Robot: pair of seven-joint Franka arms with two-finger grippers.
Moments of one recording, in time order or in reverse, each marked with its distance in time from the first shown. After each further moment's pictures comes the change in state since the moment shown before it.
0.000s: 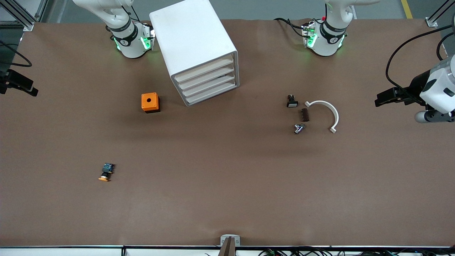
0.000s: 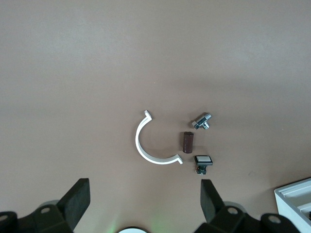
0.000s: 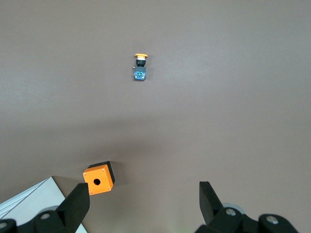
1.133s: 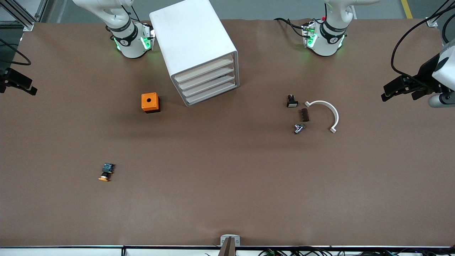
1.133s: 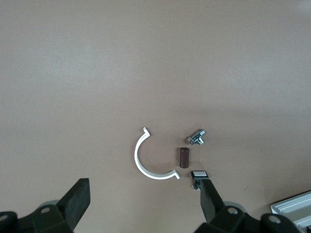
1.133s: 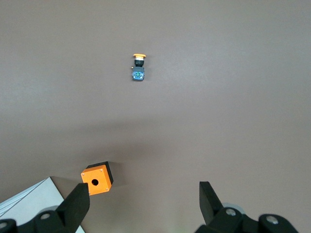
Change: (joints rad) left arm 0.002 -0.067 -0.007 -0.005 0.000 0.062 0.001; right arm -0.002 -0.010 -0.011 -0.014 0.000 0.009 -0.008
